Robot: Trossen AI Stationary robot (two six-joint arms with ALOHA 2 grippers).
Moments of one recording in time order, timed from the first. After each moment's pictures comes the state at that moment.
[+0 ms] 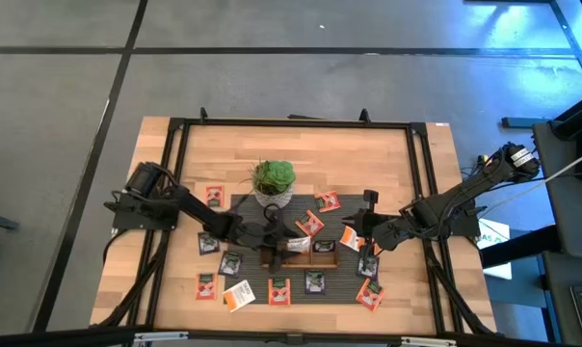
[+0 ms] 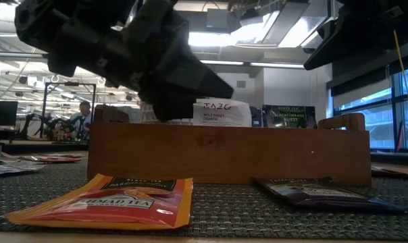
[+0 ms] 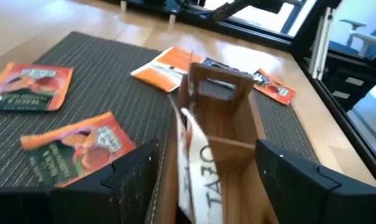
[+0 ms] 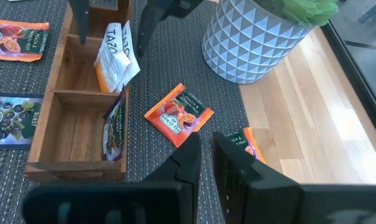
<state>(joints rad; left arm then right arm) -0.32 1.87 0.74 0.79 -0.29 -0.37 0.50 1.18 0.73 -0.37 0.60 0.23</state>
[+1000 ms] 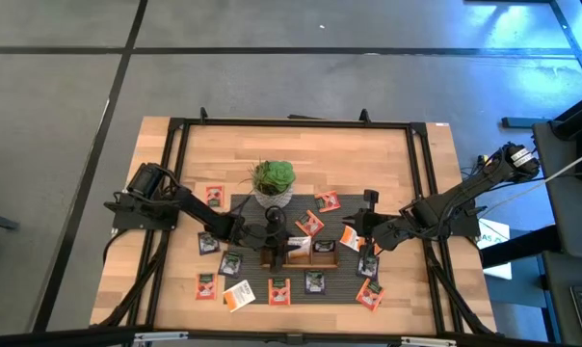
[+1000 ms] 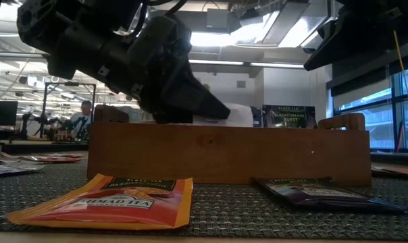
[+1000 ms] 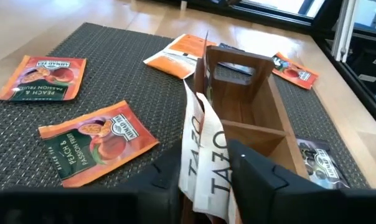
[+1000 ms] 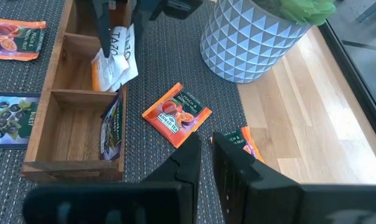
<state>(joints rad) -0.32 1.89 0.75 0.73 -0.32 -0.34 0.50 1.18 0.73 -0.37 0.61 0.23</state>
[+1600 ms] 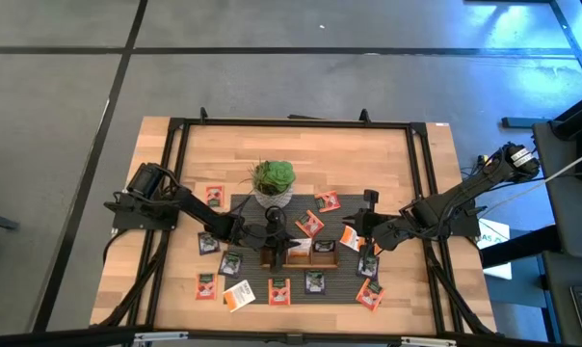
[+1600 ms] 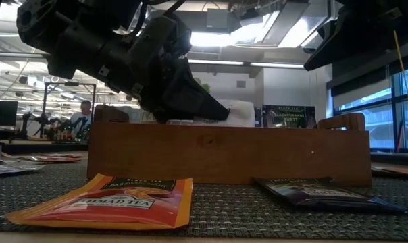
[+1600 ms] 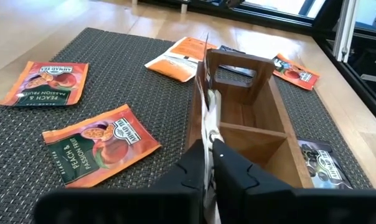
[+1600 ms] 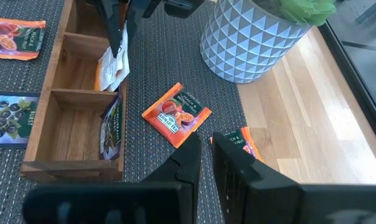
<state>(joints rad) -0.32 1.88 0.75 0.74 -0.33 -0.33 0.50 1.18 0.73 -0.37 0.61 0.23</state>
